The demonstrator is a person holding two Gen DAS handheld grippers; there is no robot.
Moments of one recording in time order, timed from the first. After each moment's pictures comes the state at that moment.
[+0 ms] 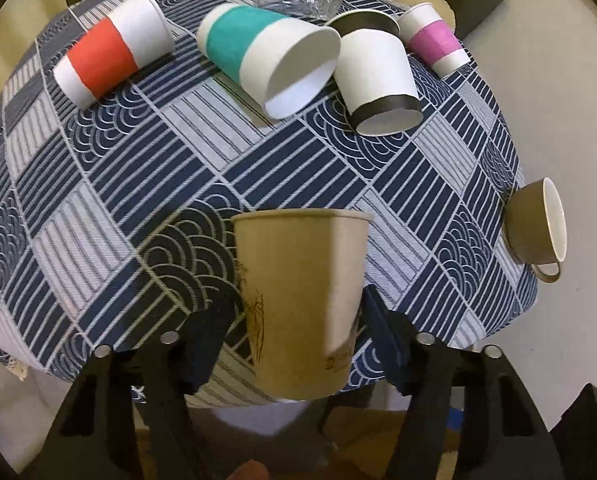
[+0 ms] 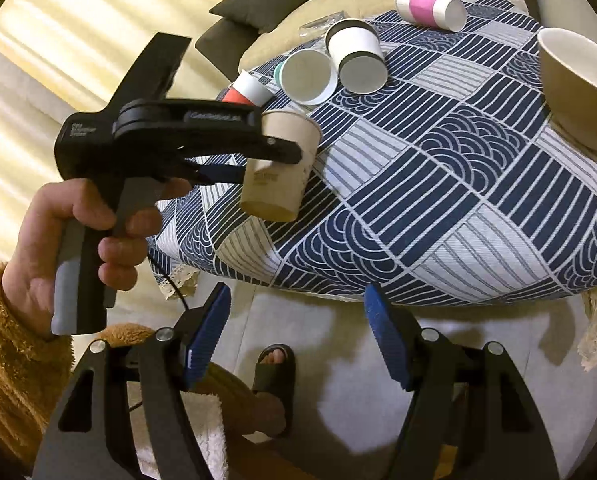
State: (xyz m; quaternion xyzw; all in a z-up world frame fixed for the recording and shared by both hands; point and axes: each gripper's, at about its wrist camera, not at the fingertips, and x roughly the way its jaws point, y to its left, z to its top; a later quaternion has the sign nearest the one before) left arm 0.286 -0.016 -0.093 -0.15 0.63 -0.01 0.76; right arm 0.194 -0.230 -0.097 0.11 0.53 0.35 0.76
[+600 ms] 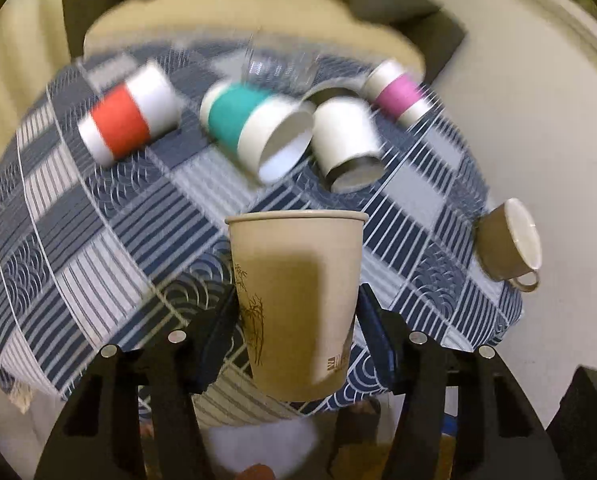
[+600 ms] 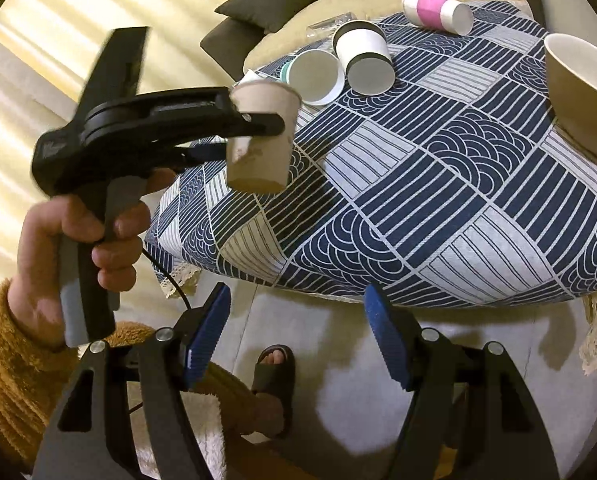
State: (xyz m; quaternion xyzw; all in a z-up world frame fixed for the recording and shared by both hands) left arm 0.257 -0.012 -0.052 -0.13 0.51 -0.03 0.85; right arm 0.189 -0.229 -0.094 0.11 0.52 0.36 0.77
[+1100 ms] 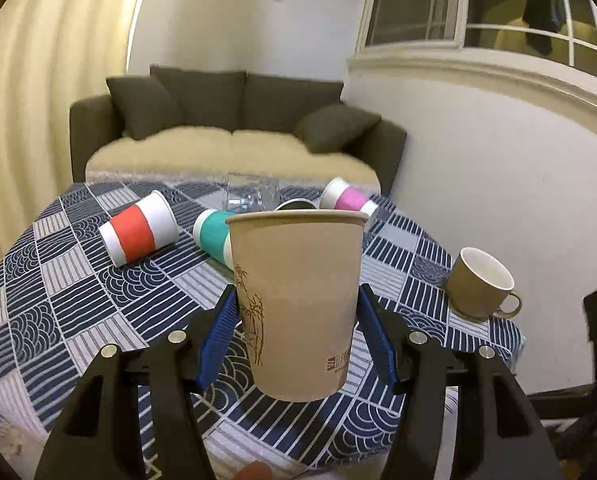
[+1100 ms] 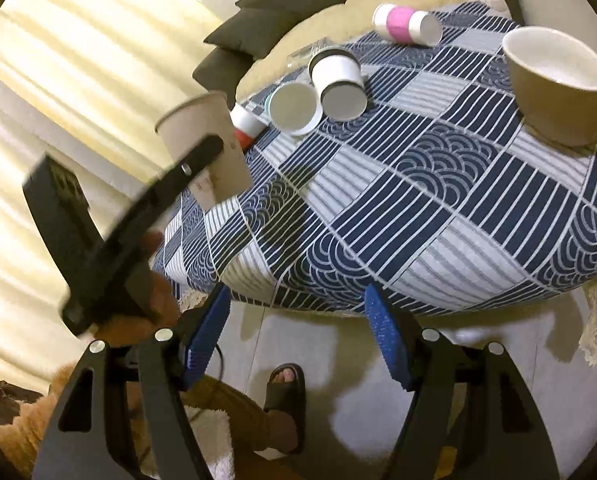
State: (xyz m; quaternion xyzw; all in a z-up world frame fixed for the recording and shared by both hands) left arm 0.185 -0.039 -0.050 -0.08 0.24 -0.03 0.97; right arm 0.196 -0.263 -0.084 0.17 0.49 0.34 0.78
